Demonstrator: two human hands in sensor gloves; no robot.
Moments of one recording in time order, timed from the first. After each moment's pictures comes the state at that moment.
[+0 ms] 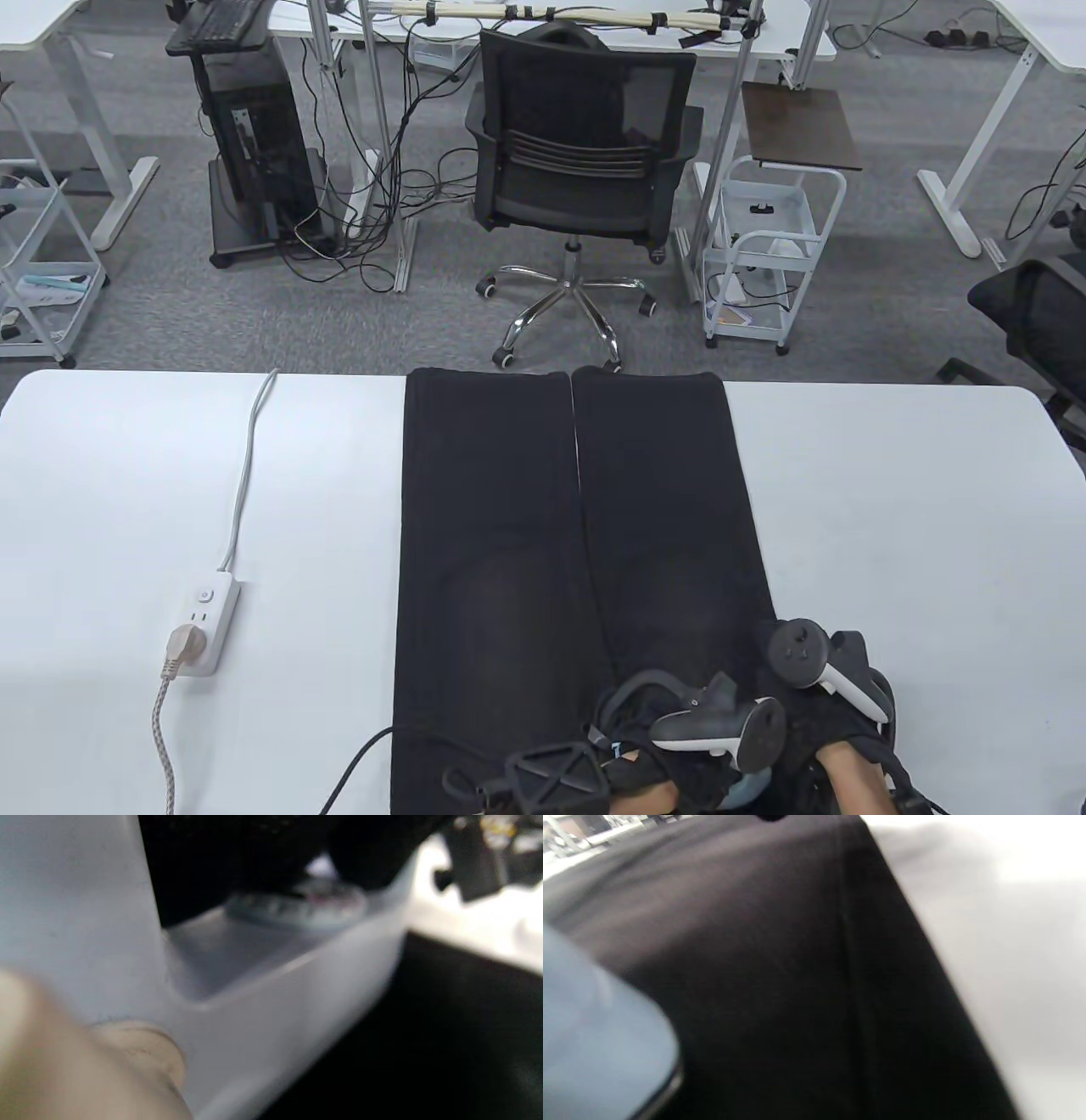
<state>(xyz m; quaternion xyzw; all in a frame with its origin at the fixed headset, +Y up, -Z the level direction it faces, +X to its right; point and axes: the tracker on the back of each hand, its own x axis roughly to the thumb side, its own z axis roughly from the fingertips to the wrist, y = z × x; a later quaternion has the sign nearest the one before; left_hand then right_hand) 0.133 -0.760 -0.281 -0.18 -0.35 -0.05 0.92 0.285 -0.817 -0.341 0.01 0.23 0.97 0.11</state>
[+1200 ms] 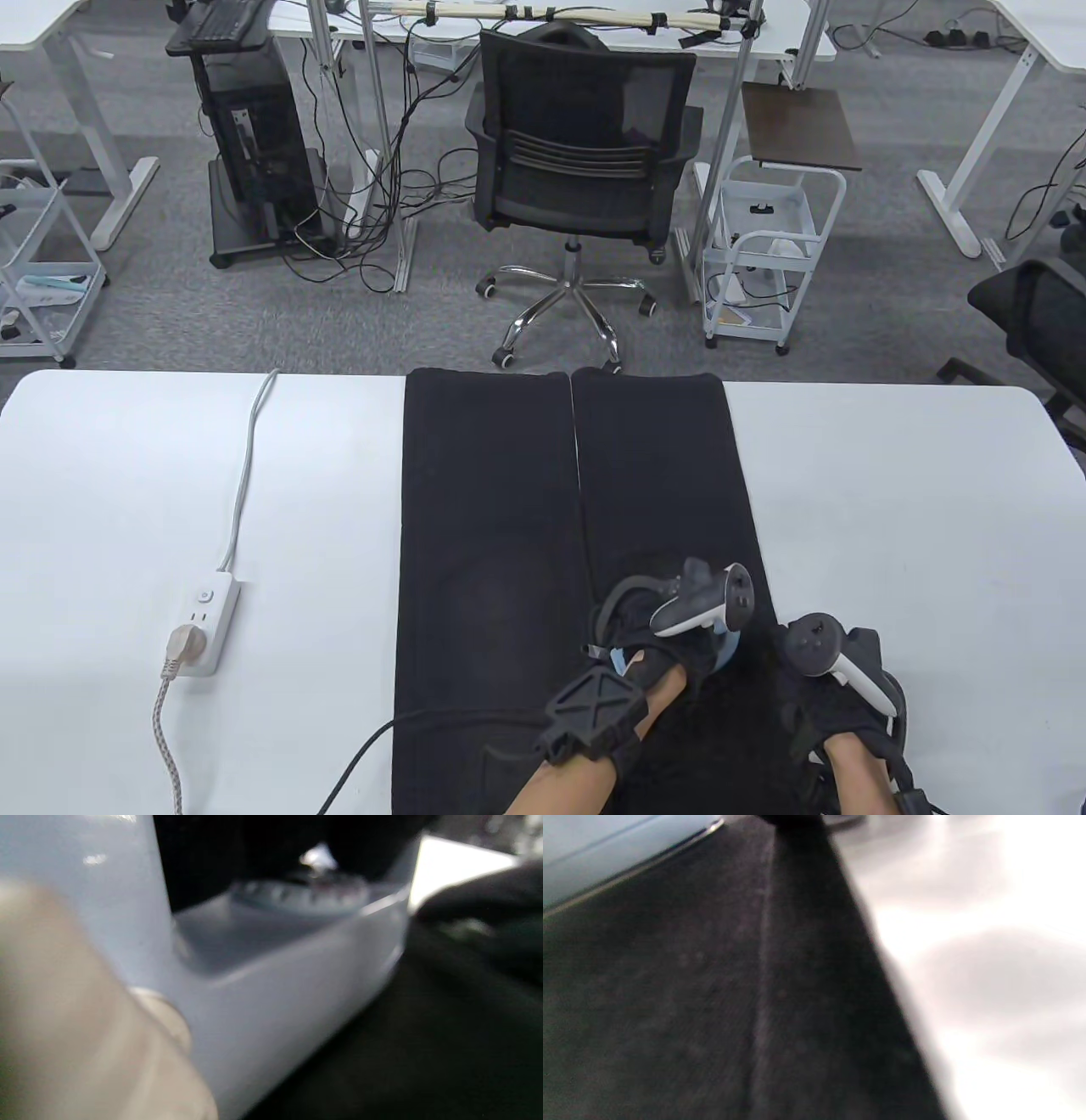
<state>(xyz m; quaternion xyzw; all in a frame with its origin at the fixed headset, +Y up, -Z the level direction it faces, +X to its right) 0.131 -0.761 -0.377 -0.18 -0.19 -0.01 0.97 0.305 -0.822 -0.351 -0.04 0.23 0.96 0.14</state>
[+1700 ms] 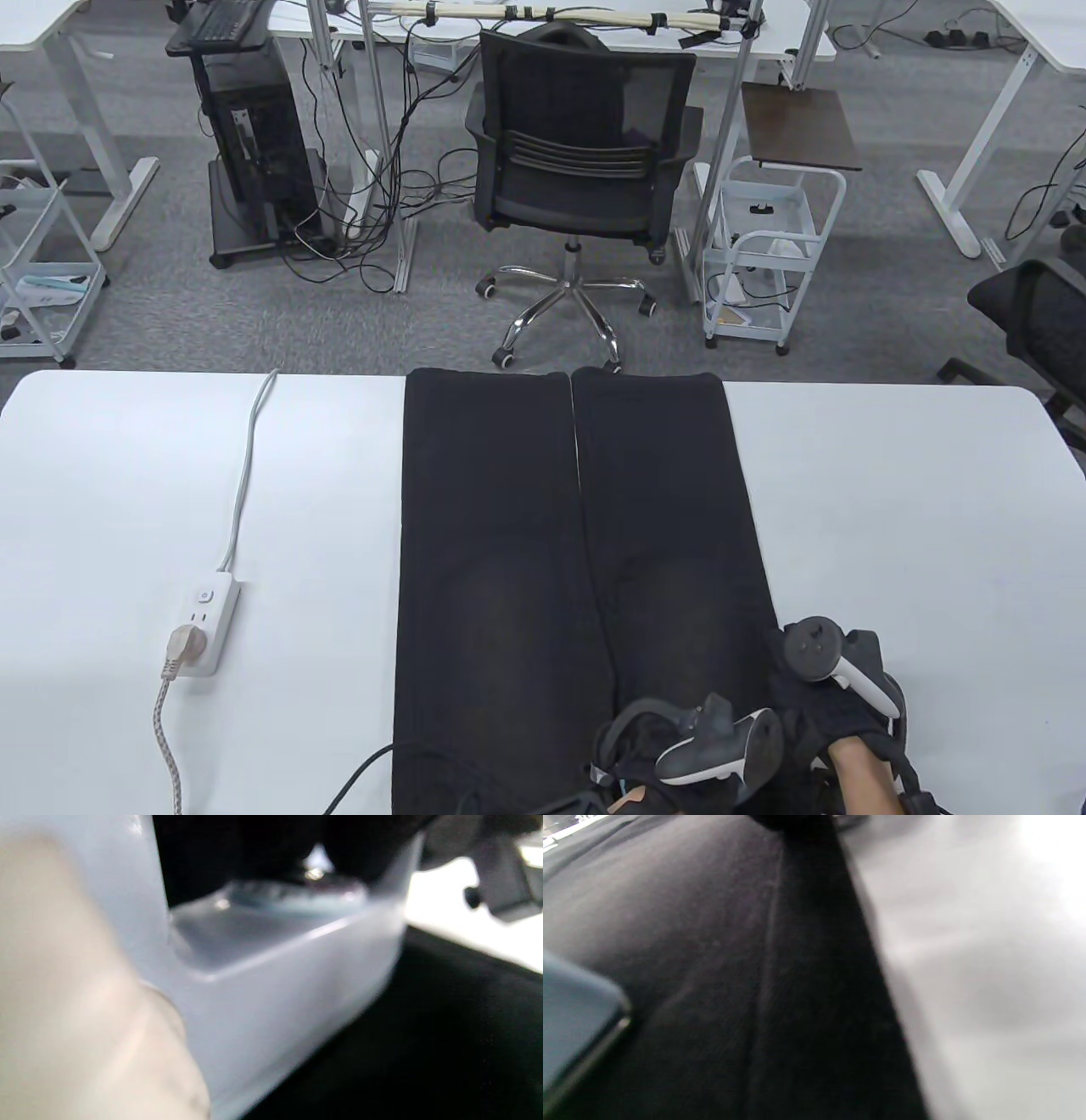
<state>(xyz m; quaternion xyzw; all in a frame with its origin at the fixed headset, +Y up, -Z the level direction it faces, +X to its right) 0.129 -0.762 -0.267 -0.17 -0.24 -0.01 0.96 0.303 -0.822 -0.349 -0.01 0.25 0.96 0.14</state>
